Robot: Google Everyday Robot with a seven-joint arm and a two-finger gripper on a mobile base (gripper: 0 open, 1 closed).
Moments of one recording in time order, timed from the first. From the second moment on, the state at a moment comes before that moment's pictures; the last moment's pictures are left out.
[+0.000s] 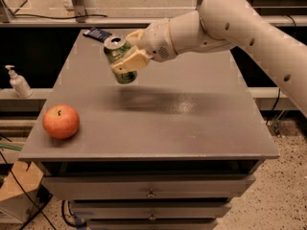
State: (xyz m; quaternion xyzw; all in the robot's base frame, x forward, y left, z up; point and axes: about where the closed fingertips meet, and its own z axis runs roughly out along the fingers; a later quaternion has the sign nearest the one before) arm 0.611 0.075 0.934 -0.60 0.57 0.30 0.47
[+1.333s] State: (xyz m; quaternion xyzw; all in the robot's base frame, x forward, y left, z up) arm 0.547 0.109 0.925 -0.56 0.58 0.39 0.45
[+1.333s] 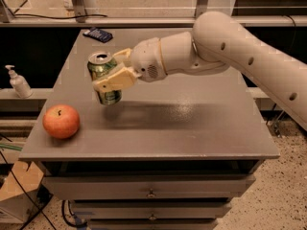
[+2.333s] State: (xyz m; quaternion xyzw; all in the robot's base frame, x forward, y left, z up) arm 0.518 0.116 0.895 -0.57 0.55 0.41 0.45
